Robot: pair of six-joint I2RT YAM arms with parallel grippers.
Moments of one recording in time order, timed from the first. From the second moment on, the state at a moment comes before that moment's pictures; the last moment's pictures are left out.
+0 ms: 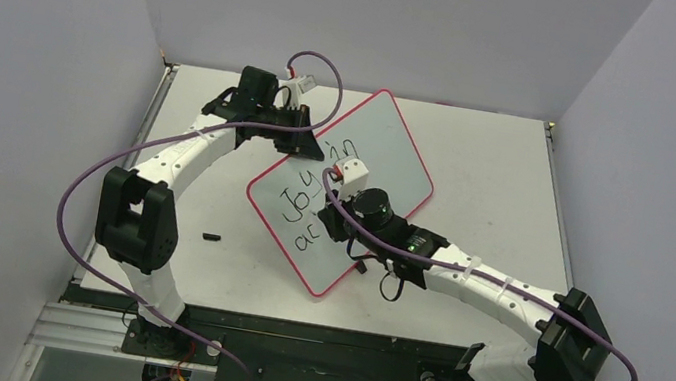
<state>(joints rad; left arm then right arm) -0.31 1.75 1.49 -0.49 0.70 -0.29 0.96 1.37 0.95 -0.03 0.13 0.21</state>
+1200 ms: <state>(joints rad) -0.30 1.75 1.49 -0.49 0.70 -0.29 0.96 1.28 0.78 -0.01 0.14 0.25</state>
